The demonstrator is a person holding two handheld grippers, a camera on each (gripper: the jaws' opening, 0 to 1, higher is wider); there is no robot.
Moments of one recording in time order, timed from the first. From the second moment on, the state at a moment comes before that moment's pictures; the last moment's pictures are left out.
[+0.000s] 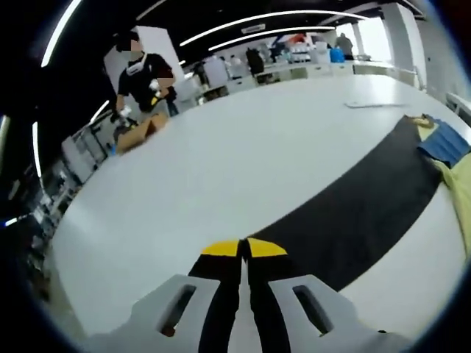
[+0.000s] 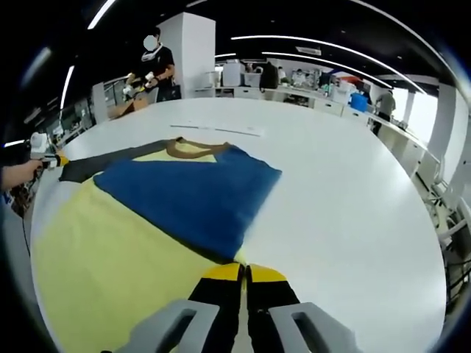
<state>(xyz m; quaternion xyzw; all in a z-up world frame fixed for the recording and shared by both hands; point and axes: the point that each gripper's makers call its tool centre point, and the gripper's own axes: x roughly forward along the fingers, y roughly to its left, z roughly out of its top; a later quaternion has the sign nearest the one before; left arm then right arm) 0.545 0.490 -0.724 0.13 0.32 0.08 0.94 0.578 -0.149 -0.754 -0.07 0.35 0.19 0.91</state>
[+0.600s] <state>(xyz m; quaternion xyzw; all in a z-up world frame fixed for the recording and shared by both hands) 0.537 0.480 -0.708 0.11 0.29 0.08 0.95 0.571 -0.140 -0.728 -0.05 0.31 0.21 0.92</state>
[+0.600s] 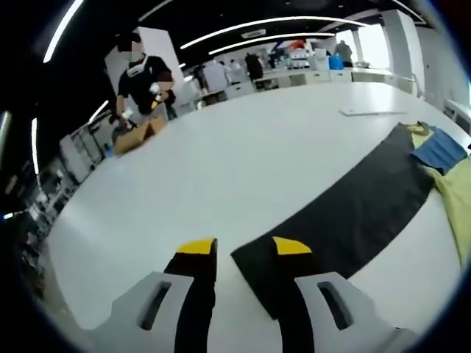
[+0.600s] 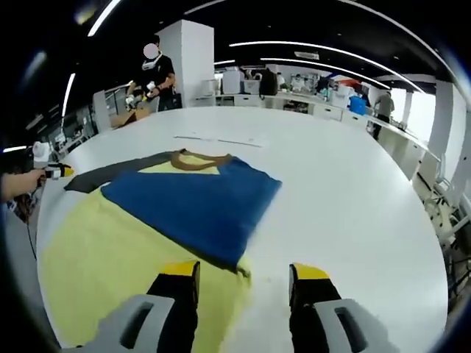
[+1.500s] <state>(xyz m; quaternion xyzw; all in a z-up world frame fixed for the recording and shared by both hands) 0.527 0.473 -0.730 0.04 0.32 0.06 0.94 0.515 -0.068 -0.650 -0.04 0.25 0.36 0.90</state>
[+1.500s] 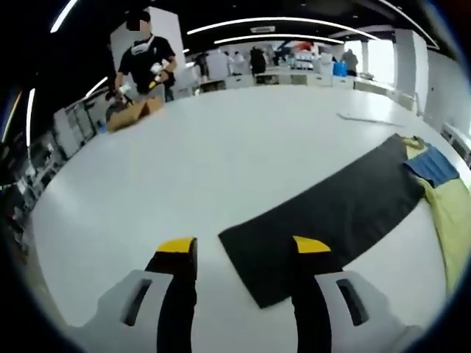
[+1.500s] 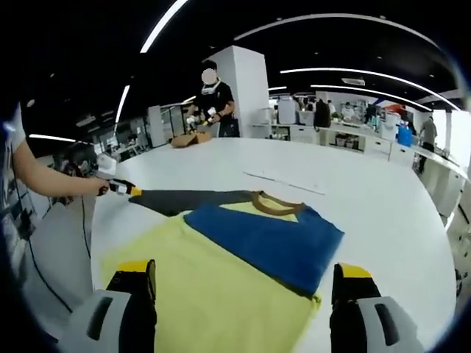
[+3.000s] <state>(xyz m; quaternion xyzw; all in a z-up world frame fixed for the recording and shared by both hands) 0.517 0.462 -0.747 -0.08 0.35 0.12 0.93 0.489 -0.075 -0.646 -0.05 0.24 0.35 0.90</state>
